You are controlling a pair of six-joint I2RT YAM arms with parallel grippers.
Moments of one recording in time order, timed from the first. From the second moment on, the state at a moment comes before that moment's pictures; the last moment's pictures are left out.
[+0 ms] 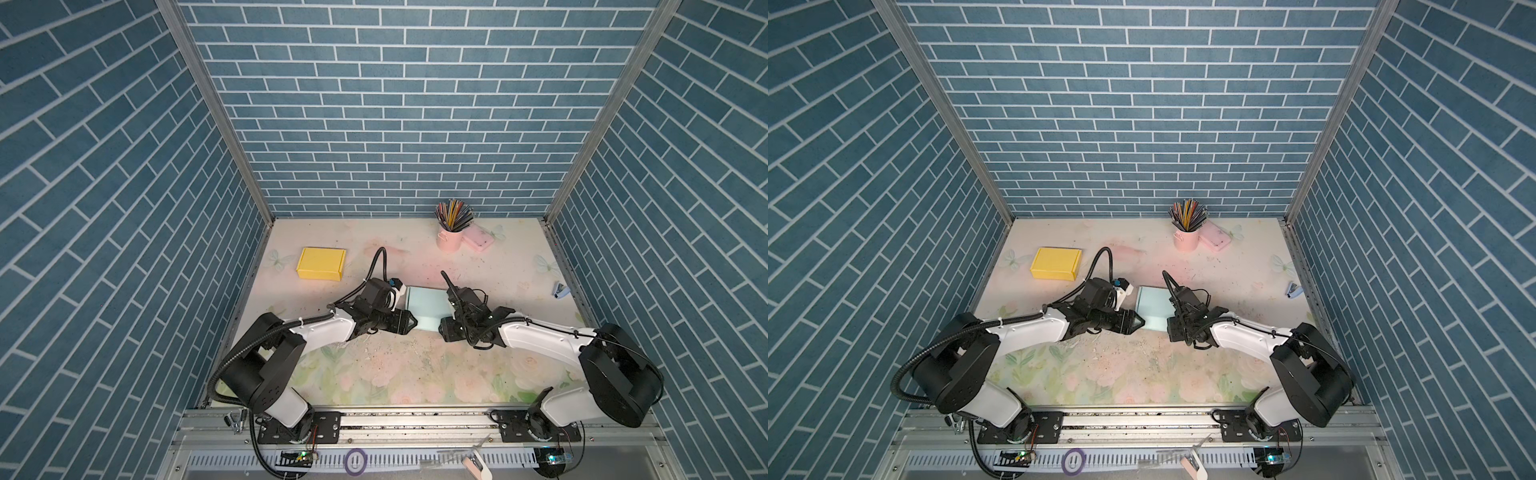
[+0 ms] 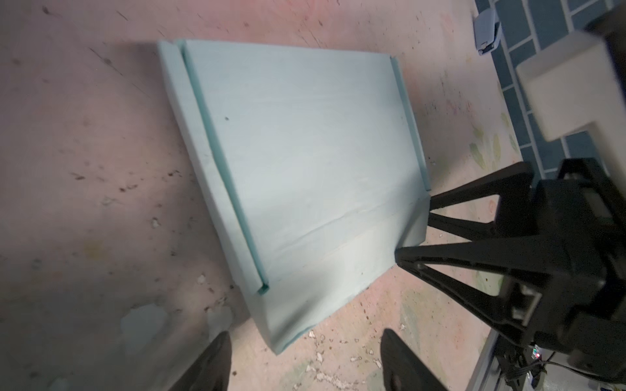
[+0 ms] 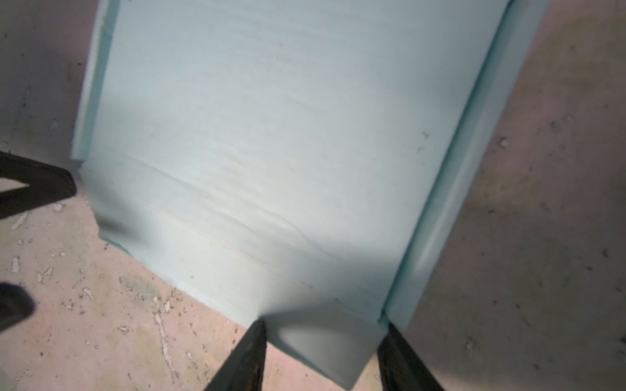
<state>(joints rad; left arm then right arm) -0.62 1.54 0.74 -0.03 0.40 -0.42 0.76 1.46 0.71 -0.31 -0.02 0.48</state>
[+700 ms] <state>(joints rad) -0.56 1.96 1.30 -0.17 0.36 -0.21 0.75 1.49 0.74 -0.30 -0.01 0.46</state>
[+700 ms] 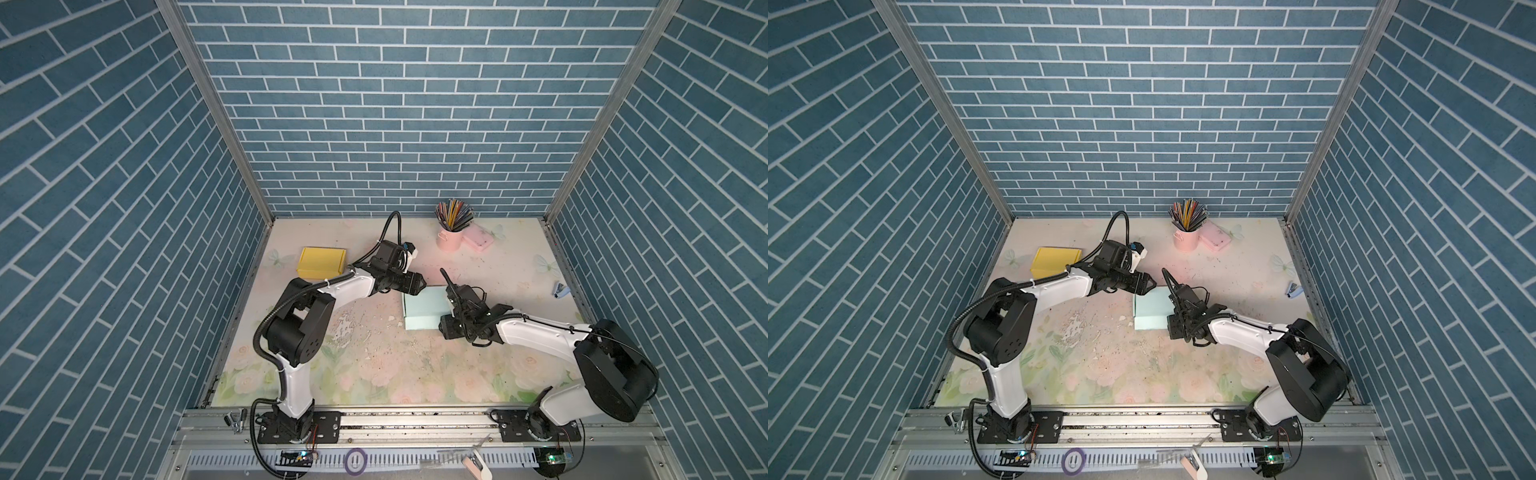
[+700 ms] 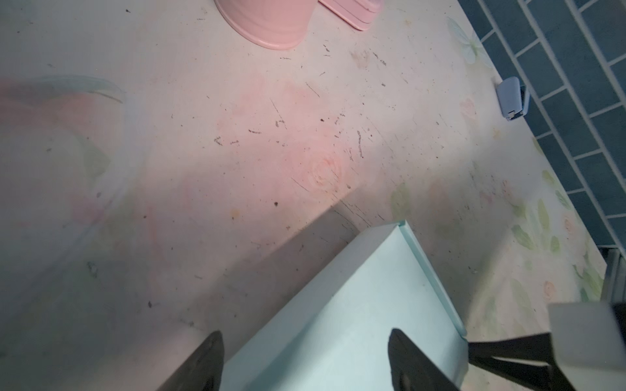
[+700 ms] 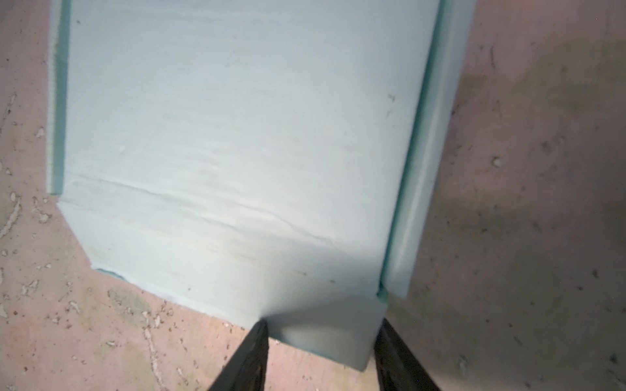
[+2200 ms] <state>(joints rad) -0.56 1.98 1.13 -0.03 0.58 -0.21 0.78 1.38 0.59 -0.20 0.01 0.45</state>
